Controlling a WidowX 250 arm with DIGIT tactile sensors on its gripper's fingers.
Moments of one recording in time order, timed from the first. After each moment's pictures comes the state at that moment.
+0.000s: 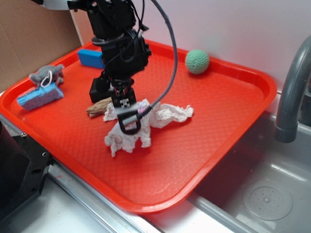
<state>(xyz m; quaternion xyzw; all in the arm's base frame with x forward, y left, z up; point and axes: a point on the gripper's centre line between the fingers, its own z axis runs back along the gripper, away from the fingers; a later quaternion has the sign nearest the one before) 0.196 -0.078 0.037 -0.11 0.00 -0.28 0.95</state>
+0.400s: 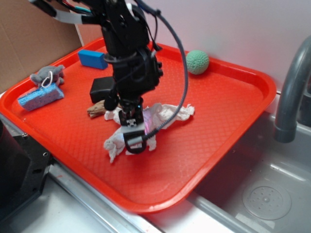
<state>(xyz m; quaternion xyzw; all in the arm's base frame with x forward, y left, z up) 0.190 -0.095 0.026 -0.06 0.01 -0.31 0.95</state>
